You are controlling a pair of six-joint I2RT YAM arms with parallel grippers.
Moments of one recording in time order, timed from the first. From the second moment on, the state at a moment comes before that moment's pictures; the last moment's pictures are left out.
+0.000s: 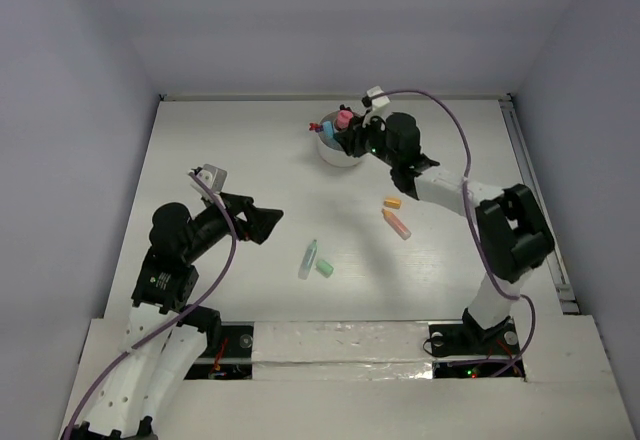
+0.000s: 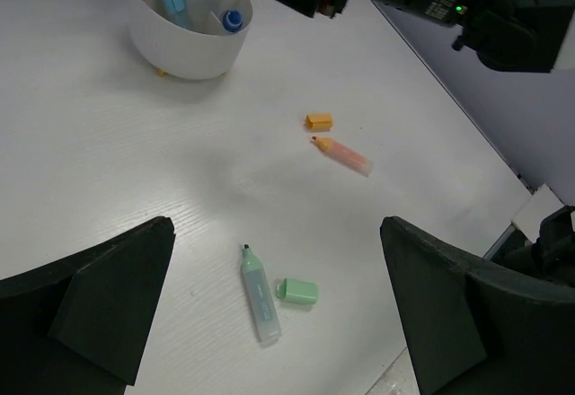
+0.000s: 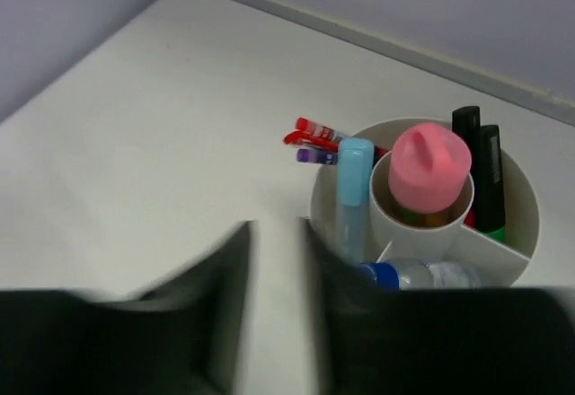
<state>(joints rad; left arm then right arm) -0.25 0.53 0.60 -0.22 0.47 -0.36 0.50 1.80 1.20 0.49 -0.25 0.14</state>
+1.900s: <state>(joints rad) -0.33 0.38 0.60 -0.26 0.33 -0.37 1.07 1.93 1.27 -0.26 0.00 0.54</state>
